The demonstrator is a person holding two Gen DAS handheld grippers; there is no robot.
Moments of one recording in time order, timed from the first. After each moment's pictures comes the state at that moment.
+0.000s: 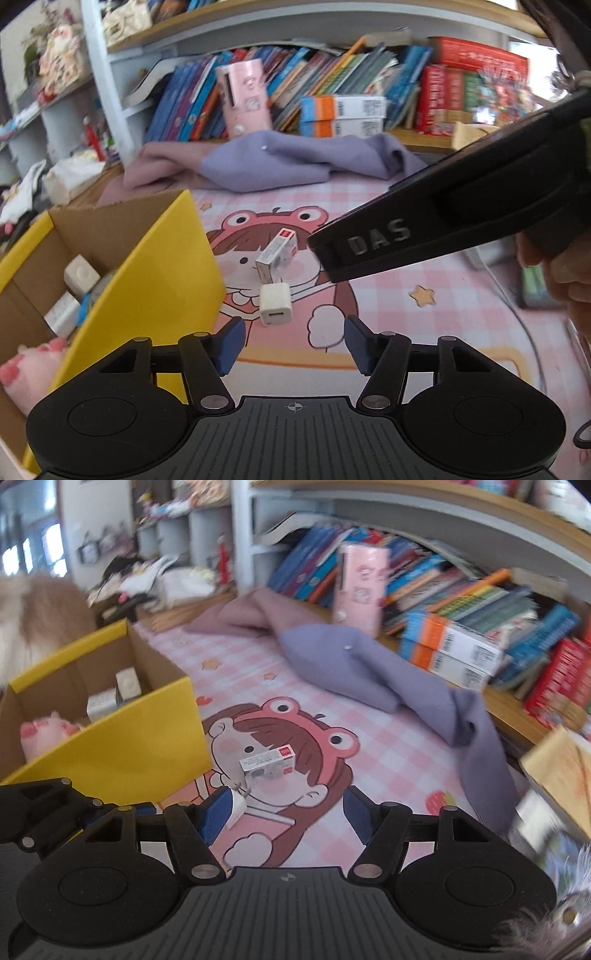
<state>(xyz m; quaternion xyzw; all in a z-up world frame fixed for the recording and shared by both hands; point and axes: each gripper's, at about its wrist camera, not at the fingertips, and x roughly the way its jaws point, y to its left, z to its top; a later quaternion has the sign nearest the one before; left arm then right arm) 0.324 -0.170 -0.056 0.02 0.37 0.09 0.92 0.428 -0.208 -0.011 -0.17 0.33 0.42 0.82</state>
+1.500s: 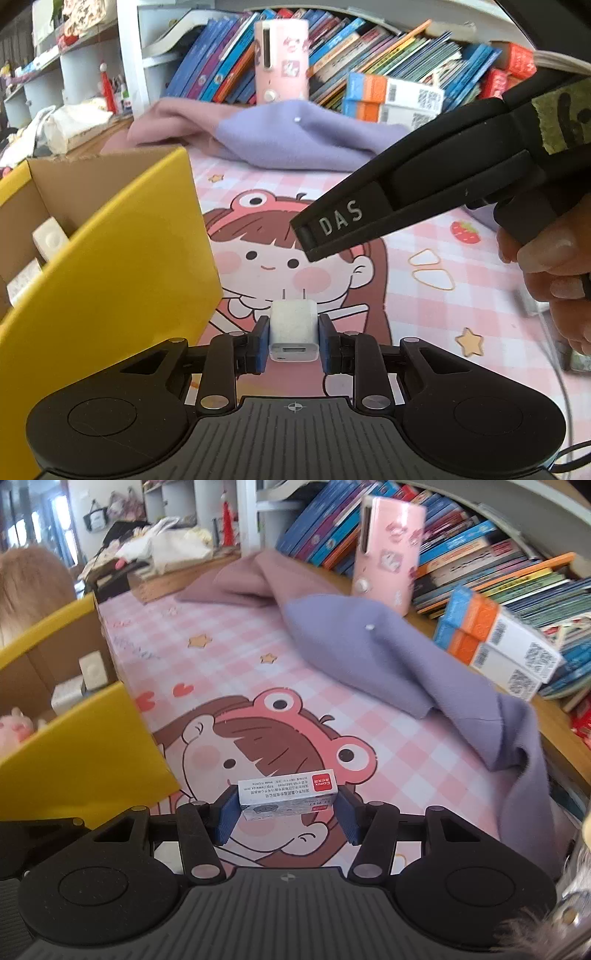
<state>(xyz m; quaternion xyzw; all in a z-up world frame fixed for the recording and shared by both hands) 0.362 -0.147 -0.078 -0.05 0.39 0.12 0.91 0.485 -0.158 -0.038 -0.19 0.37 0.43 0.80</state>
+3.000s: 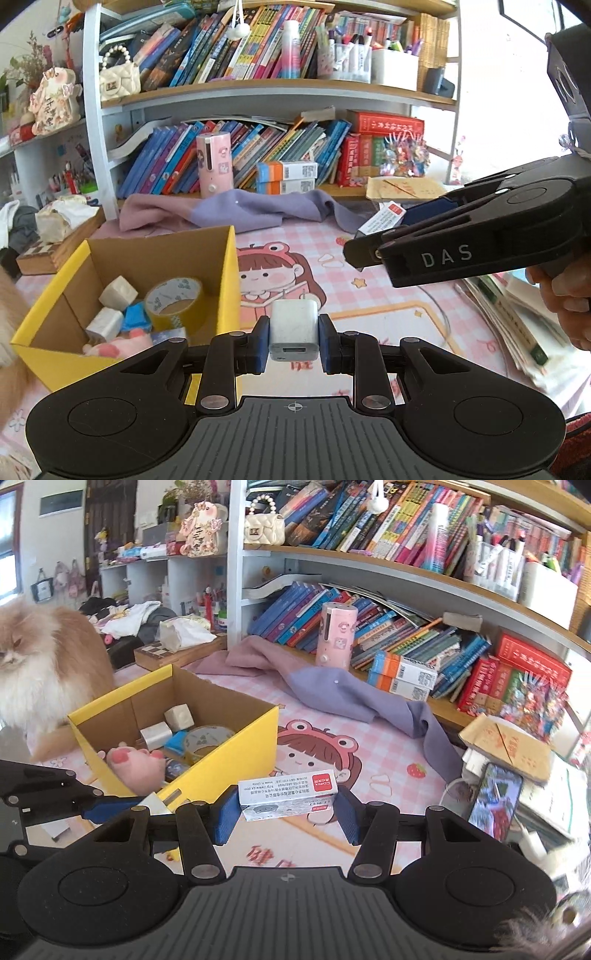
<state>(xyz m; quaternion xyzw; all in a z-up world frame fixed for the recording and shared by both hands) 0.149 -0.087 0.027 0.02 0.29 -0.08 0.95 0.212 -0.212 0.071 -0.13 0.29 0.30 0.90</state>
